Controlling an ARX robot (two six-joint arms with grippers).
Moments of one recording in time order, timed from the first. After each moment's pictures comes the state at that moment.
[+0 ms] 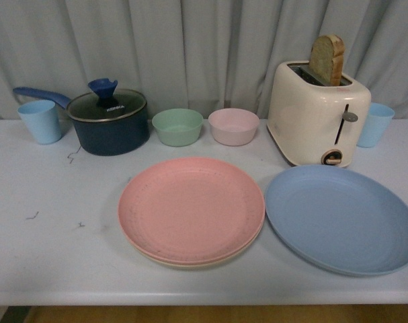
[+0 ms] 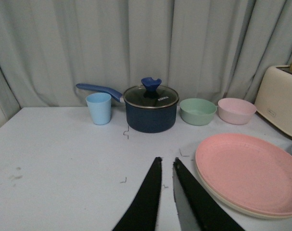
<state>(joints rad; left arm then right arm) 0.00 0.01 0.01 -0.01 0.00 0.00 0.00 0.00 0.01 0.00 0.00 0.00</state>
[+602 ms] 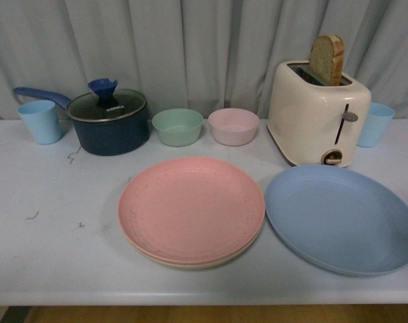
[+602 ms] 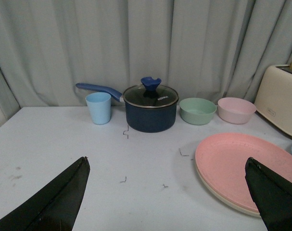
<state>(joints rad) 0.00 0.01 0.01 0.00 0.00 0.00 -0.14 1.42 0.65 0.04 -0.06 -0.06</state>
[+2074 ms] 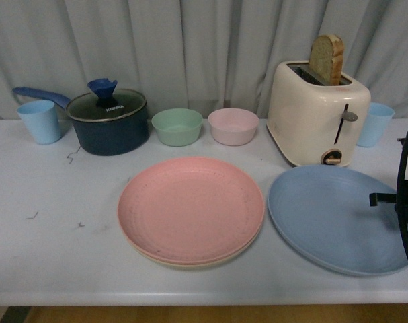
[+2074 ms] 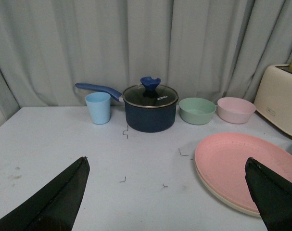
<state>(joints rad) 0.00 0.01 0.01 0.00 0.00 0.00 -0.08 2.15 1.06 0.23 0.03 0.02</state>
